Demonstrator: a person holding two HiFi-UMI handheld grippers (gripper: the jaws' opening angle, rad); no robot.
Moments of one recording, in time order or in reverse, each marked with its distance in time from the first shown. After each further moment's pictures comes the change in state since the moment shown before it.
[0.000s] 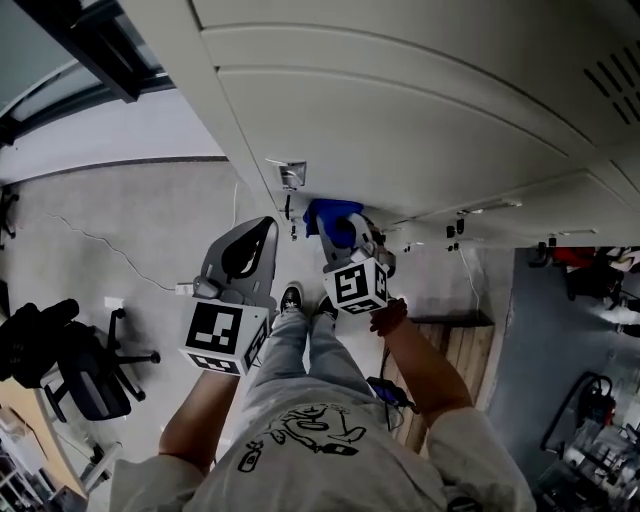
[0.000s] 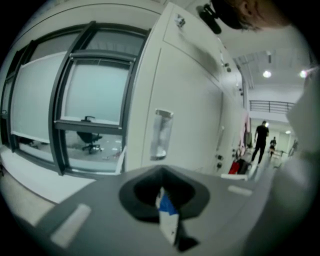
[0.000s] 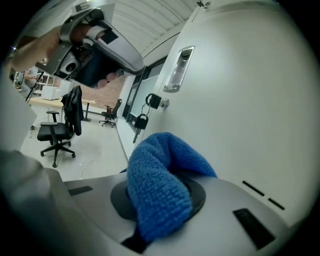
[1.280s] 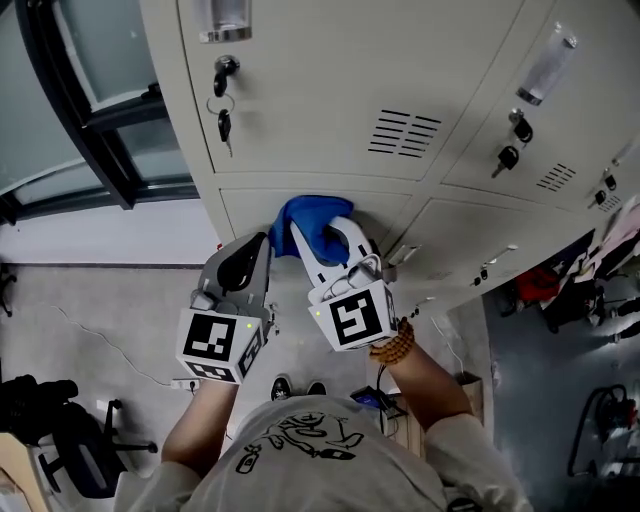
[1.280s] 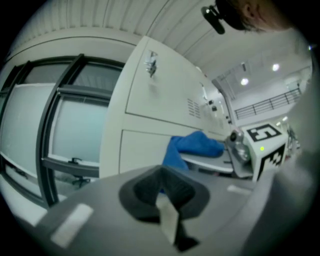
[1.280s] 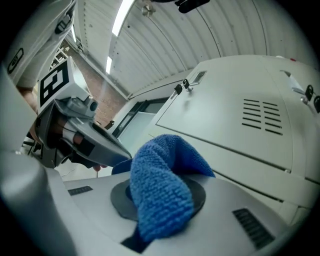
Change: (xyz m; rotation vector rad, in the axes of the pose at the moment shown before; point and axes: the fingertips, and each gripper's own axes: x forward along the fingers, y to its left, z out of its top) left arm -0.031 -0.051 0.174 0.140 -0.322 -0.051; right arm -0.150 -0.125 0.270 -0.177 -0.359 -0.189
